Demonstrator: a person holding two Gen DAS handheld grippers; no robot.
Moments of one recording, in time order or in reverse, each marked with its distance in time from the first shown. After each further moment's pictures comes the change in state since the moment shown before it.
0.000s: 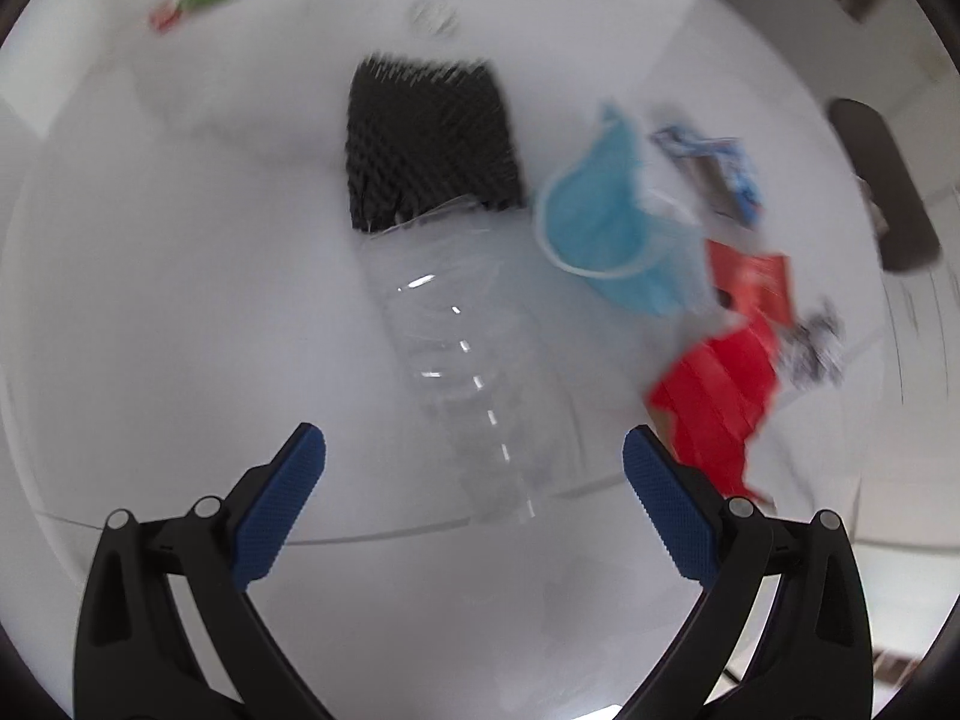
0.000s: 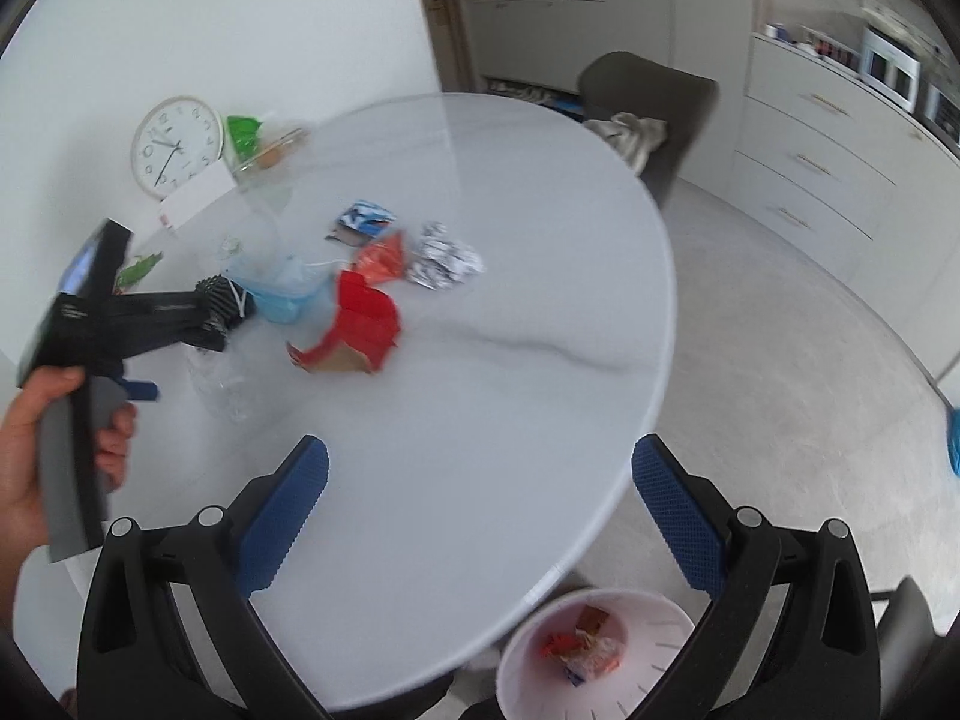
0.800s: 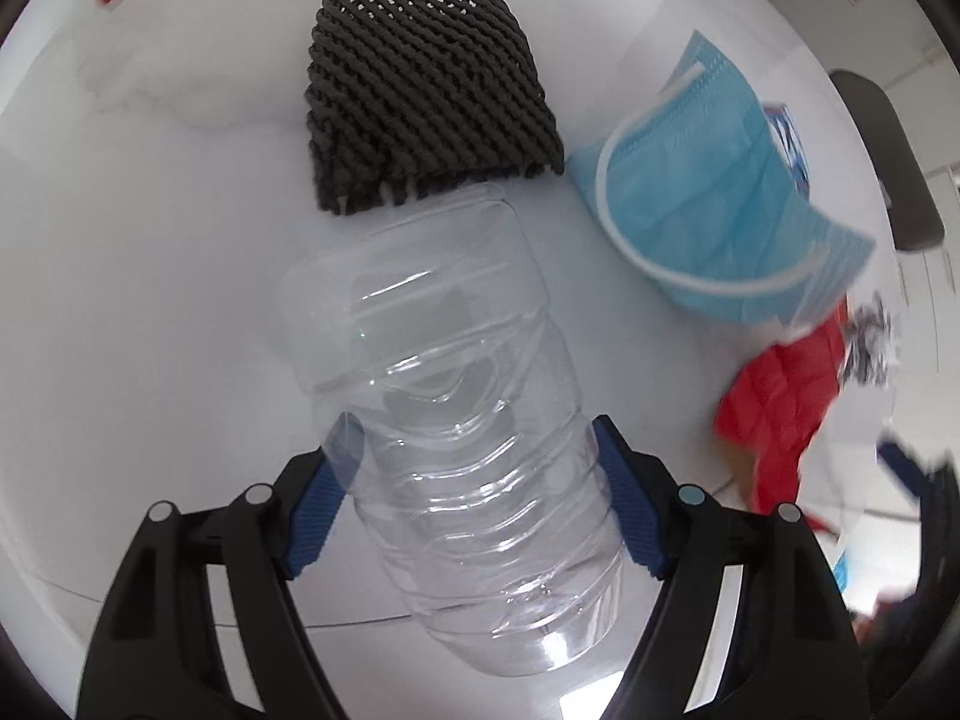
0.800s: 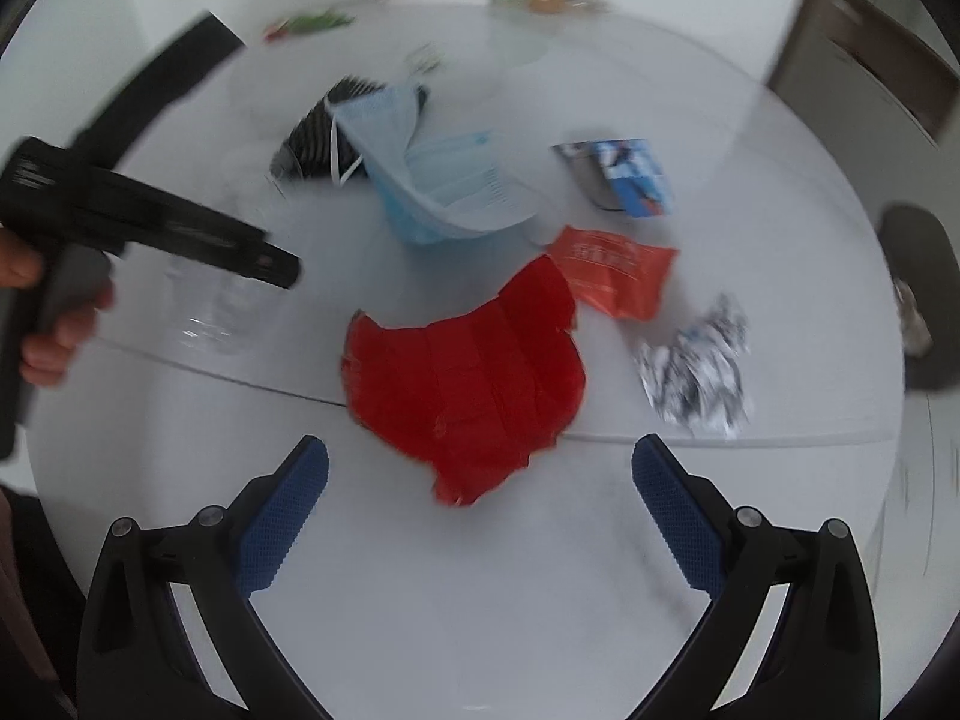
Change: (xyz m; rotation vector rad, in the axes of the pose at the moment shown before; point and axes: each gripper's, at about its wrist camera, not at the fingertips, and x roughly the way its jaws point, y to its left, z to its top) left arm 0.046 0.022 0.015 0.092 0.073 -0.067; right arm 0.160 0.097 0.061 -0.789 0.262 0.271
